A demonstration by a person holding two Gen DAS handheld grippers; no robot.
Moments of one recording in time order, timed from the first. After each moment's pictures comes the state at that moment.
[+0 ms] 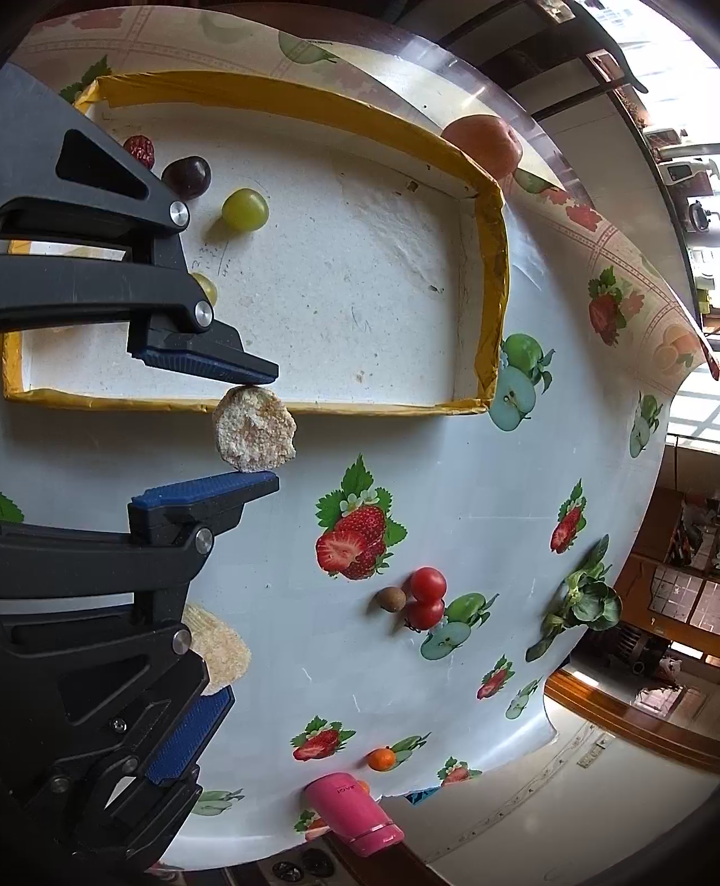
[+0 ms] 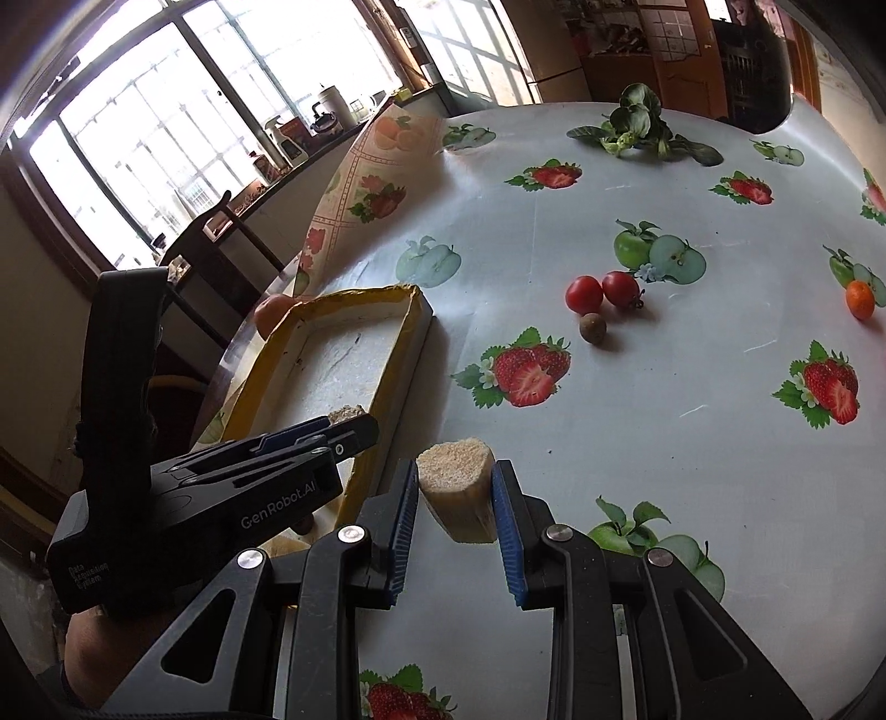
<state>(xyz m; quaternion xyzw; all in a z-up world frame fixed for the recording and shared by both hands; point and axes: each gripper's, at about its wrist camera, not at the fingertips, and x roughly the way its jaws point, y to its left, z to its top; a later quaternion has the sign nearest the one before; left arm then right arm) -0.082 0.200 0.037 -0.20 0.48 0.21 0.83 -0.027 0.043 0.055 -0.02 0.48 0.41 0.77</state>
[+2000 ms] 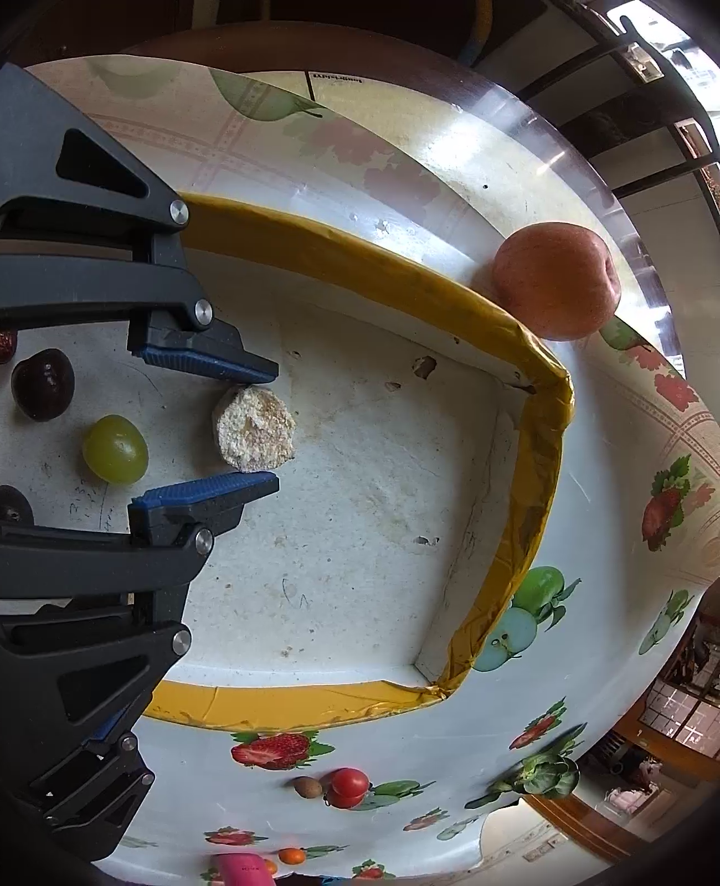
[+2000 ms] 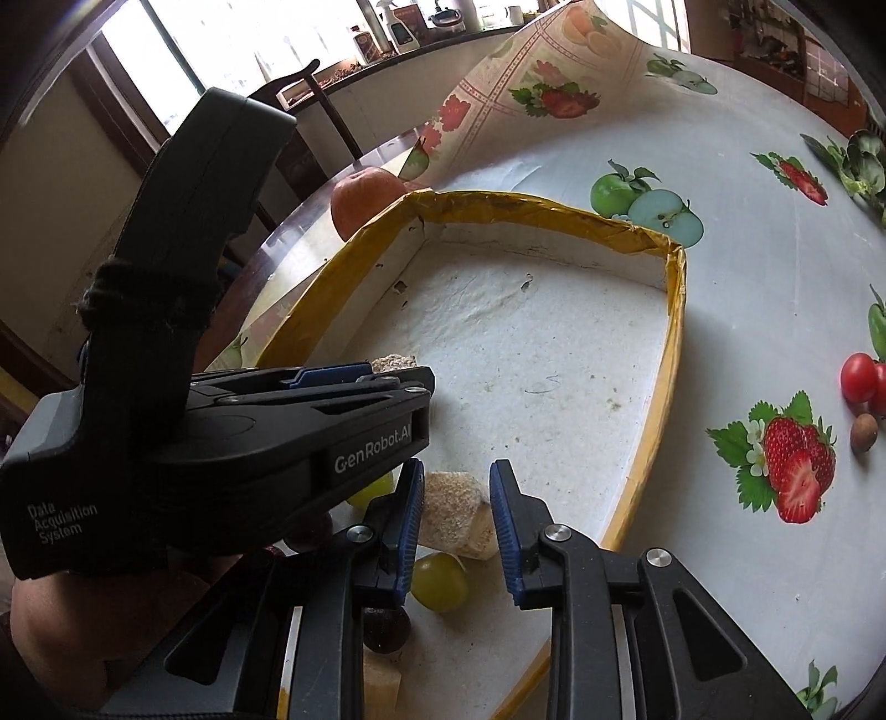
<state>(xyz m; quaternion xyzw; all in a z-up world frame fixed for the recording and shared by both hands) -0.100 0.334 -0.017 -0.25 0.51 0.29 0.77 -0.056 0.210 -0.011 -0.15 0.49 0.50 0.70</state>
